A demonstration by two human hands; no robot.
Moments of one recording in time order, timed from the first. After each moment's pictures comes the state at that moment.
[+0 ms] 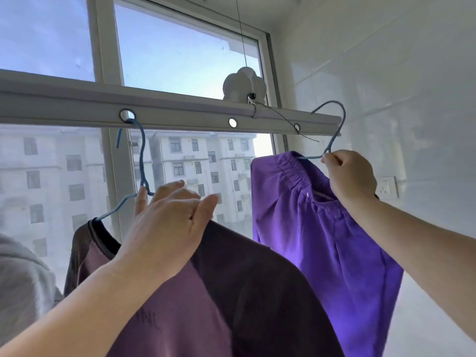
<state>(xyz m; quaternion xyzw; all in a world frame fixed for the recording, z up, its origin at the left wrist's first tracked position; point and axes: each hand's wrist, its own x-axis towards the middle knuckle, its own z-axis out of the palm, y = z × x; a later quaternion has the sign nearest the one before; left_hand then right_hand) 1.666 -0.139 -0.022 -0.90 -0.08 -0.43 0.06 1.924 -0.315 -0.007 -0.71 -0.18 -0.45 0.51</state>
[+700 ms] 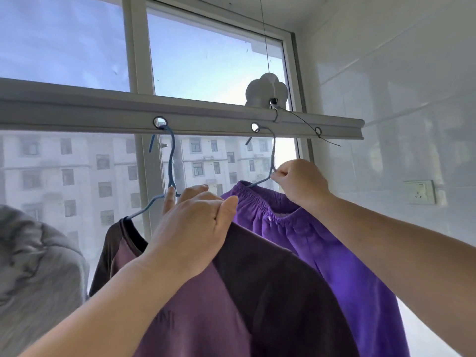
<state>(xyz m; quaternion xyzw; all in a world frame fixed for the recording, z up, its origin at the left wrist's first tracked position) 1.655 -0.133 -0.017 -0.91 -0.10 -0.40 0.05 1.857 -0.219 0.014 -0.77 -0.35 -0.35 0.40</state>
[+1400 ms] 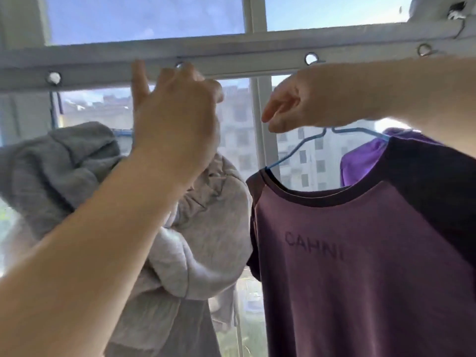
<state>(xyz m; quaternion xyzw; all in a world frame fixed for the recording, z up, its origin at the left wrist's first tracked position) 1.457 -0.087 0.024 -0.74 -0.31 -0.51 0.32 1.610 -0.178 0.059 -0.68 -0.66 -0.20 0.24</state>
